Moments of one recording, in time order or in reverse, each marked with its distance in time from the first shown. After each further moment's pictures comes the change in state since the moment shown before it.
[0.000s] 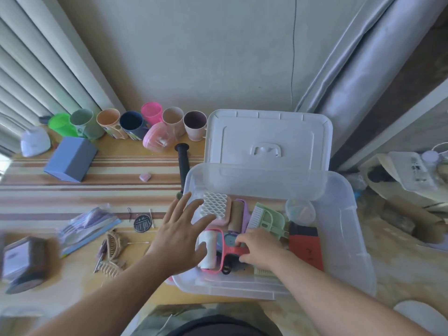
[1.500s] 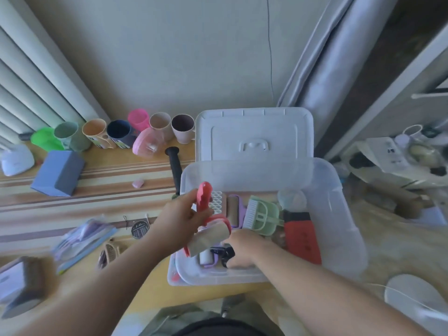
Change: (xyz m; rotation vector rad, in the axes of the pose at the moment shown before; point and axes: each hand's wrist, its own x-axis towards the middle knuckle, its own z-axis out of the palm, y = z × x) left_hand 0.016 0.008 -0.075 -0.762 -0.095 -0.257; right_hand -0.012 -0.057 0.000 -0.044 -0.092 -0.038
